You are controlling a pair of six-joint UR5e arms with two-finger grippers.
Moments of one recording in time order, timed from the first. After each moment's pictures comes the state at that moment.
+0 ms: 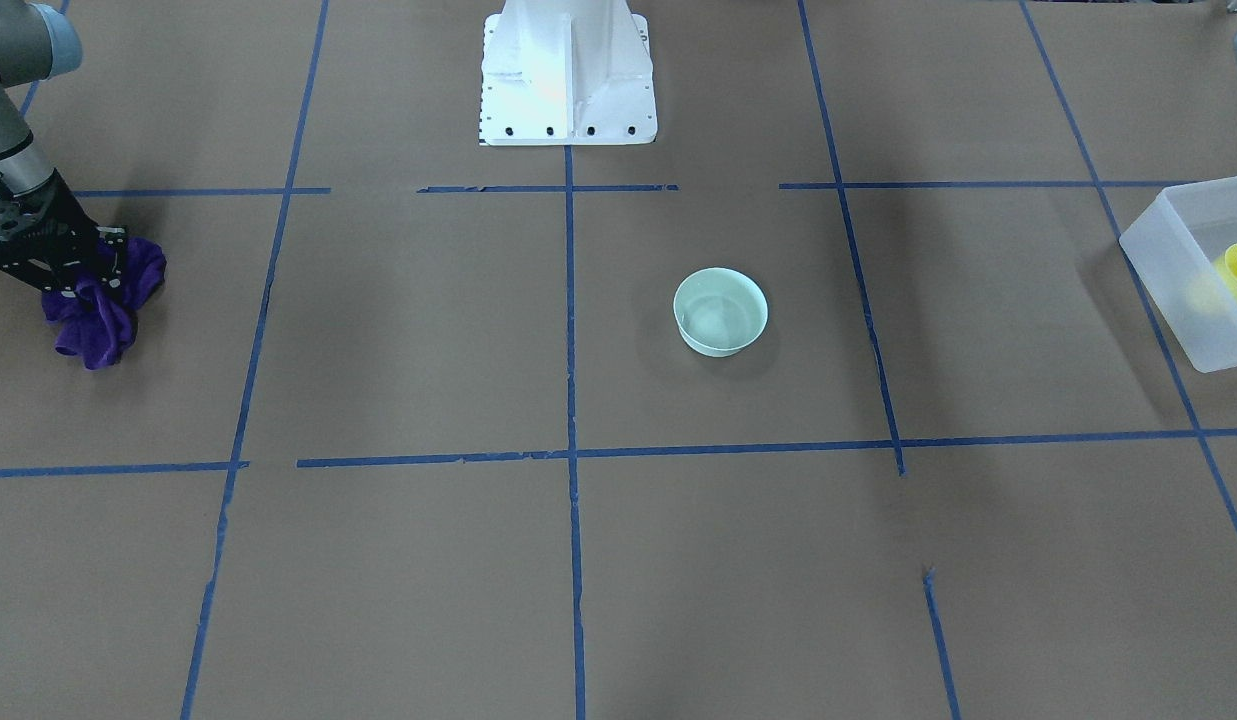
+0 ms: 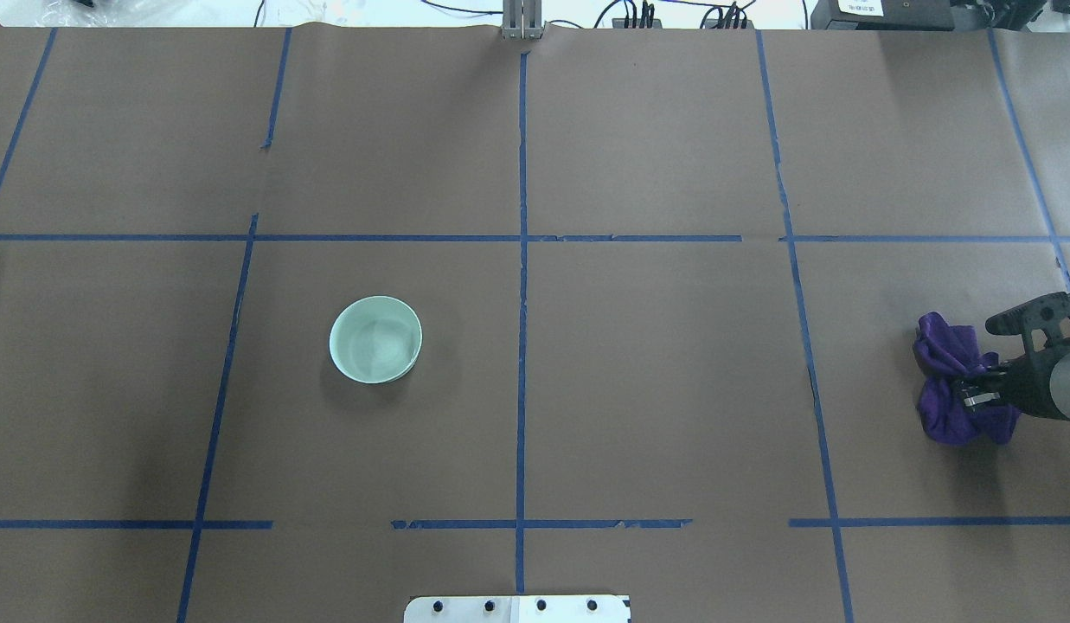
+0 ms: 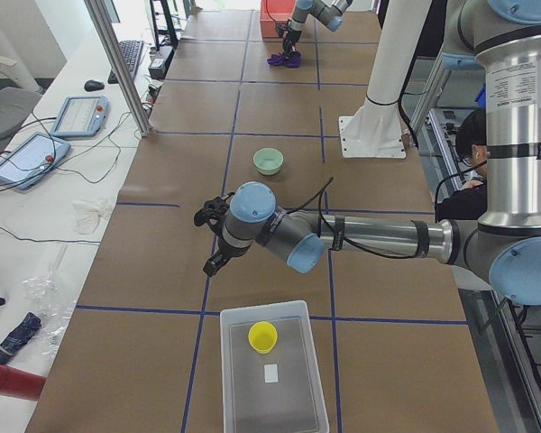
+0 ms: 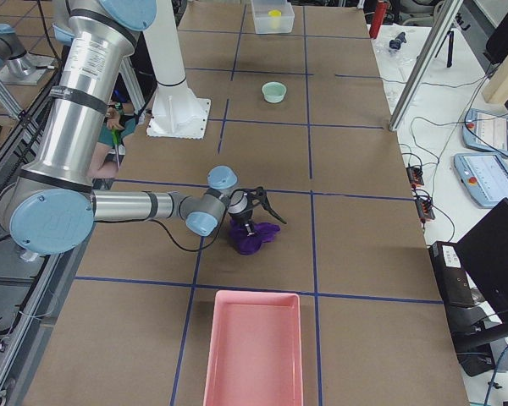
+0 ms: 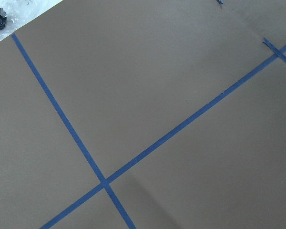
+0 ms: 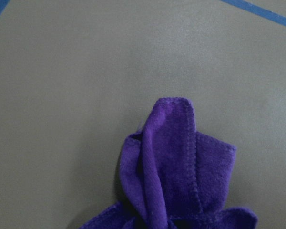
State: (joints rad) left arm -1.47 -1.45 -1.73 -2.12 -2.35 0.15; right arm 0.69 -1.91 1.77 -0.64 1.77 0.73
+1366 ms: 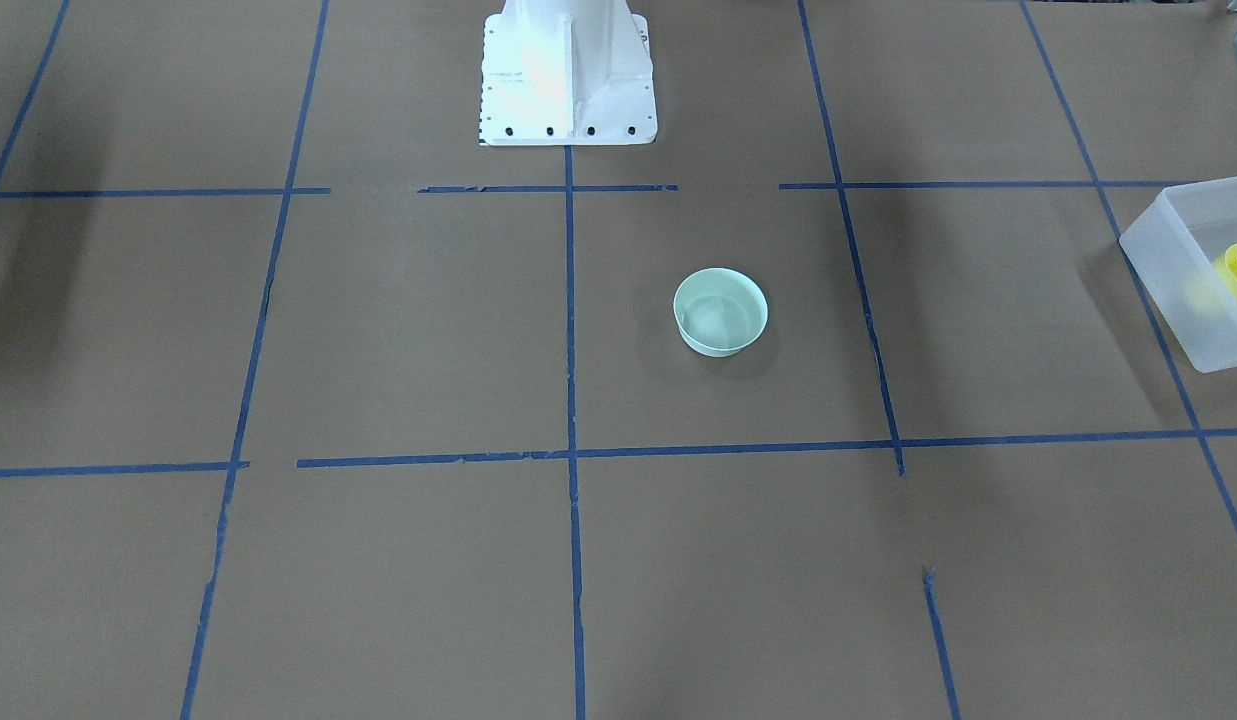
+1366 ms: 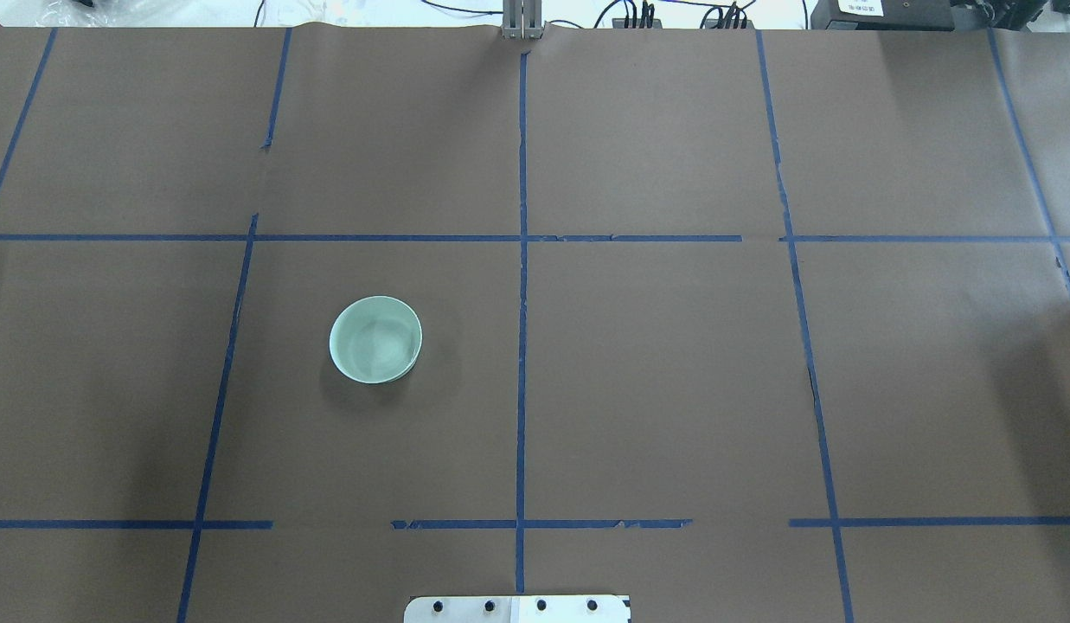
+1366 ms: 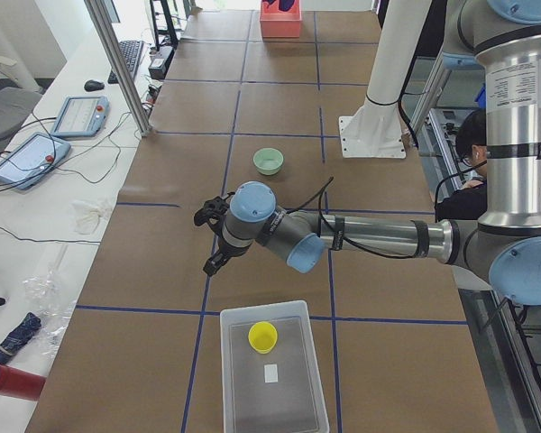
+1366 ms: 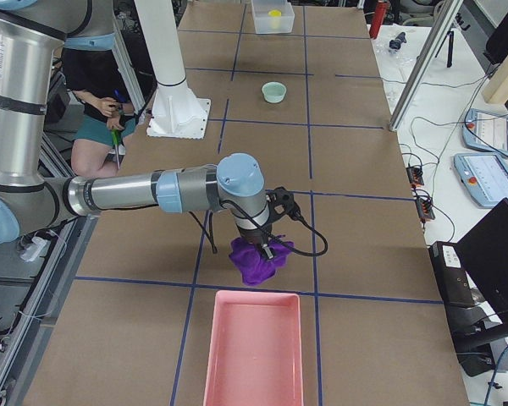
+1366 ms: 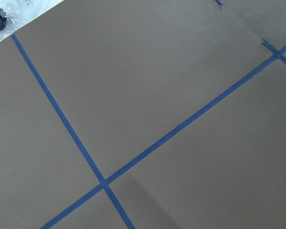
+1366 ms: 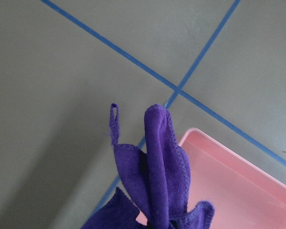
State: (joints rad) left arm -1.47 -1.45 -1.73 -2.13 -2.35 0.15; right arm 1.72 -1.80 1.94 -1.64 2.29 -0.66
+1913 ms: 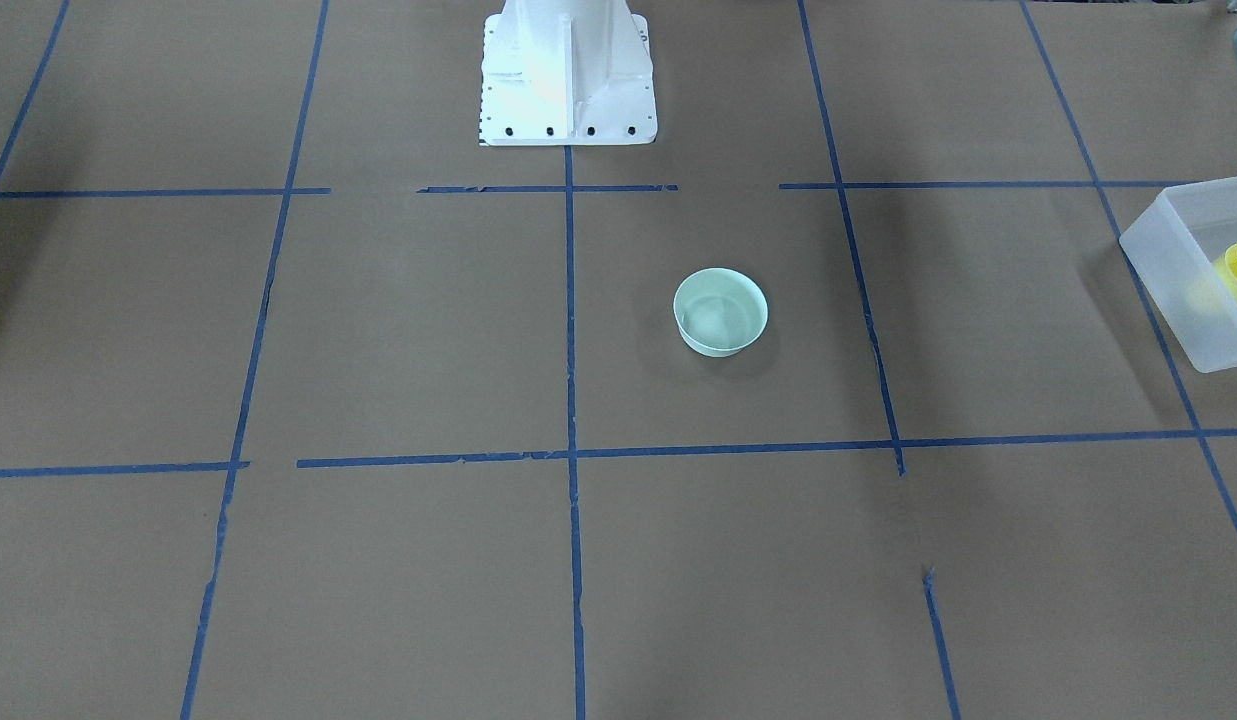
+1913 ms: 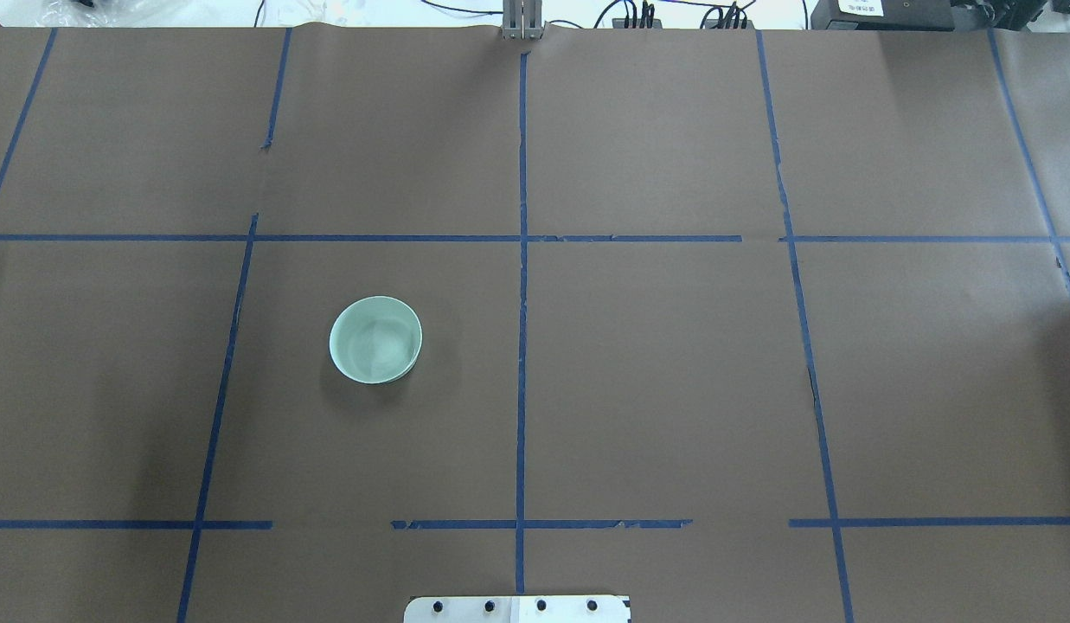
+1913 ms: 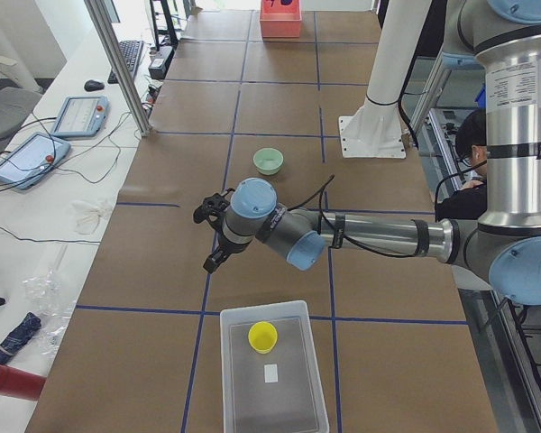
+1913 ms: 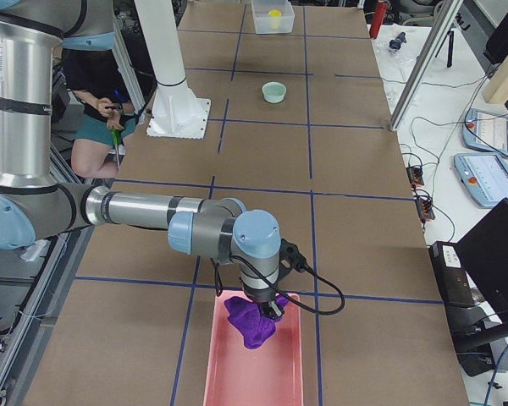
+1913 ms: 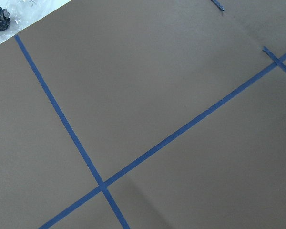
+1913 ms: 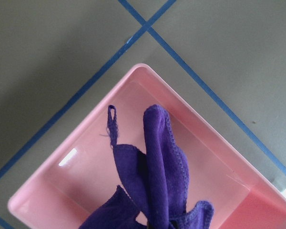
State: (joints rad) left arm -1.47 -1.45 -1.75 -2.13 -2.35 0.10; right arm 1.77 -1.68 1.63 -1.58 2.20 -0.94
